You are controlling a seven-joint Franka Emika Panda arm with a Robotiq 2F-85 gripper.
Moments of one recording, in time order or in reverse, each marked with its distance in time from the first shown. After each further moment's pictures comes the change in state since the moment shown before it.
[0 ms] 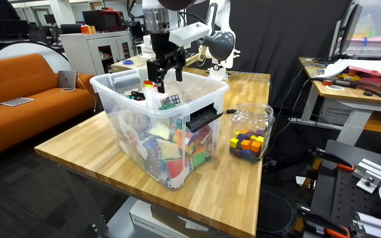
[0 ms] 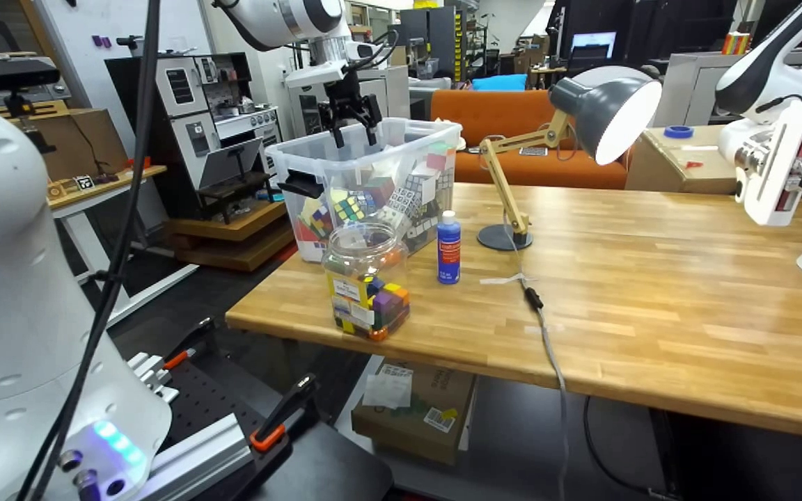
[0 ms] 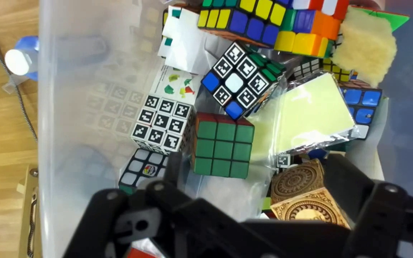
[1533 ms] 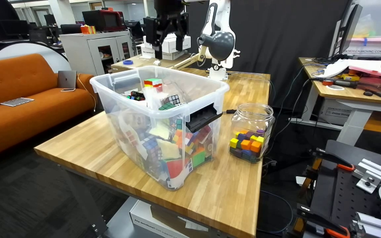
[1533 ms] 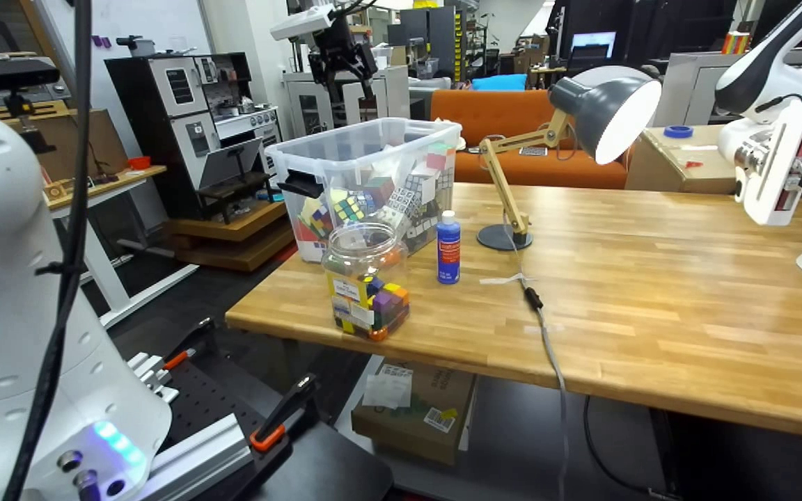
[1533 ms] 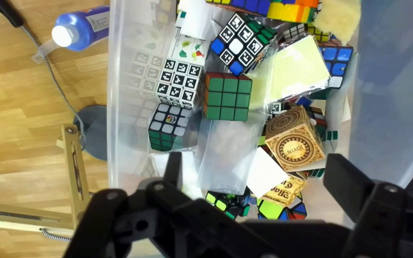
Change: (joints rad) arm -0.029 -0.189 0.019 -0.049 0.022 0.001 0.001
